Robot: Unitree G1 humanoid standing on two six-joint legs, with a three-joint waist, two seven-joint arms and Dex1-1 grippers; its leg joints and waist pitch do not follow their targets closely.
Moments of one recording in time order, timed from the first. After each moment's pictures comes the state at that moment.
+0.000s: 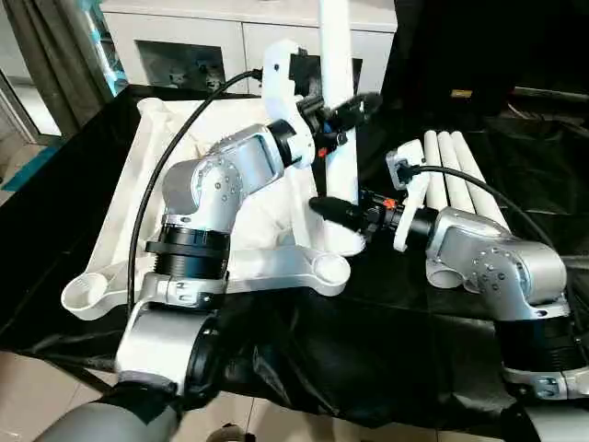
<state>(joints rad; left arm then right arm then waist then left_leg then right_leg) -0.95 0.03 0.10 0.31 -0.56 0.78 -0.51 -0.55 -0.33 0.01 0.00 0.58 0.83 0.74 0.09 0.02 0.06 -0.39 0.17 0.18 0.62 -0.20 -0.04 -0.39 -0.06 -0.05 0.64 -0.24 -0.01</state>
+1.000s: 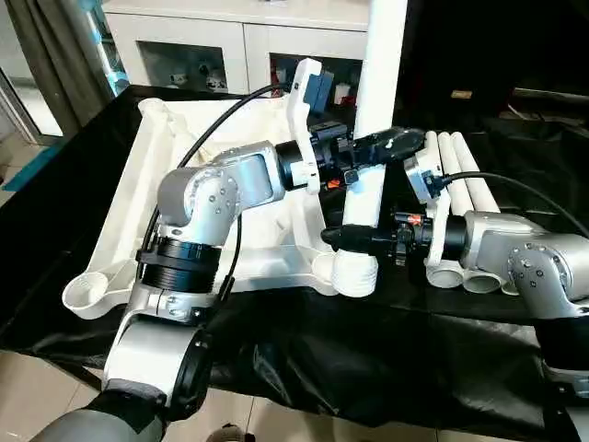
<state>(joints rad) -0.91 0.07 0.03 0.23 -0.67 0.89 -0.75 -0.55 -0.48 0.07 -0.02 0.66 0.90 1.01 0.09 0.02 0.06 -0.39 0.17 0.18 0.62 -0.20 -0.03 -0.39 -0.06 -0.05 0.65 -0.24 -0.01</state>
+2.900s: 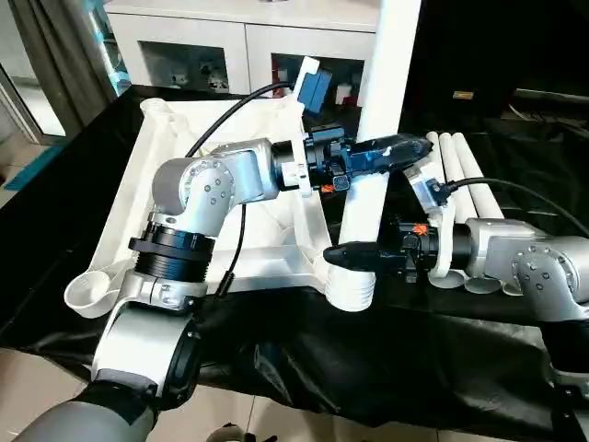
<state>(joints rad) -0.95 0.12 0.00 0.30 -0.71 0.92 -0.95 -0.53 -0.51 0.06 -0.02 0.73 0.97 1.08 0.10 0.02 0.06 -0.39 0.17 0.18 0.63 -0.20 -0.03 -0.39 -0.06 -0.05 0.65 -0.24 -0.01</state>
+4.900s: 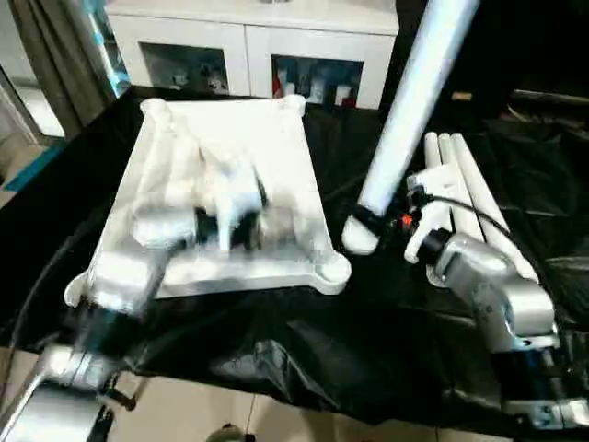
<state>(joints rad) -0.55 0.47 -0.27 0.21 -0.24 0.22 -1.14 -0.40 -0.27 -0.02 0.10 0.39 0.44 0.56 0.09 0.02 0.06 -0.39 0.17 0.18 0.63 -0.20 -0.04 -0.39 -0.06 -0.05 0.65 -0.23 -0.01</state>
